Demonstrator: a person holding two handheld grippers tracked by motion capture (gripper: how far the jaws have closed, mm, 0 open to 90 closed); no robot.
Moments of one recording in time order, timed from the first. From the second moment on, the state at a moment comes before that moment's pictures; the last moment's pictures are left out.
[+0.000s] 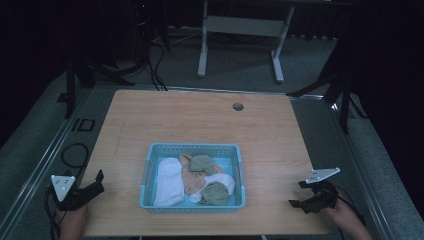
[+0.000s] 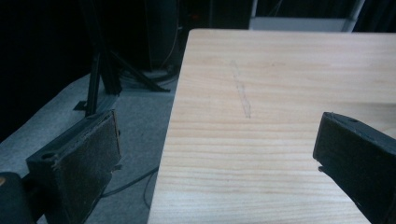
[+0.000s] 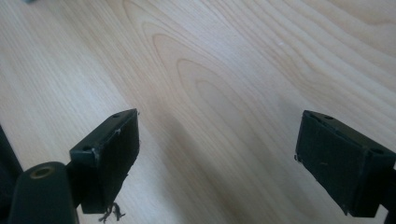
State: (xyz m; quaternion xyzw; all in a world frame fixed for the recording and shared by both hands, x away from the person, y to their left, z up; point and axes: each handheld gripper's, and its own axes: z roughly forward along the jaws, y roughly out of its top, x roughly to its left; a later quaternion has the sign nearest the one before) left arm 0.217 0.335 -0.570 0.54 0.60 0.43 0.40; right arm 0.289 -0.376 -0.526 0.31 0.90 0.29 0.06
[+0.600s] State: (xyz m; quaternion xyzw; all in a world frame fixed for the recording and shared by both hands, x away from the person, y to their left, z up) left arm 0.218 0.336 -0.570 0.55 0.60 0.42 0.40; right arm 0.286 -0.351 -0.496 0.26 0.94 0.21 0.03
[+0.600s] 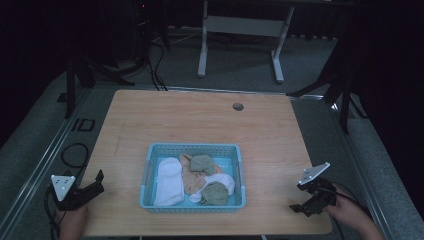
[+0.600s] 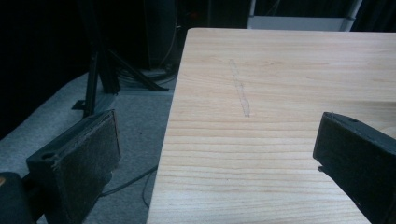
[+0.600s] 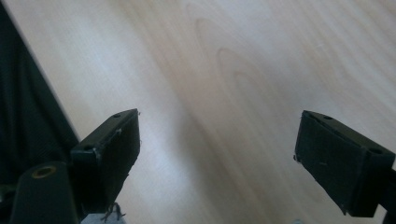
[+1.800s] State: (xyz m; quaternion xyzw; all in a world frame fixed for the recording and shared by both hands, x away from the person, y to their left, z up) left arm 0.217 0.335 -0.570 0.55 0.59 0.42 0.41; right arm 0.306 -0.270 -0.462 0.18 0.98 0.13 0.02
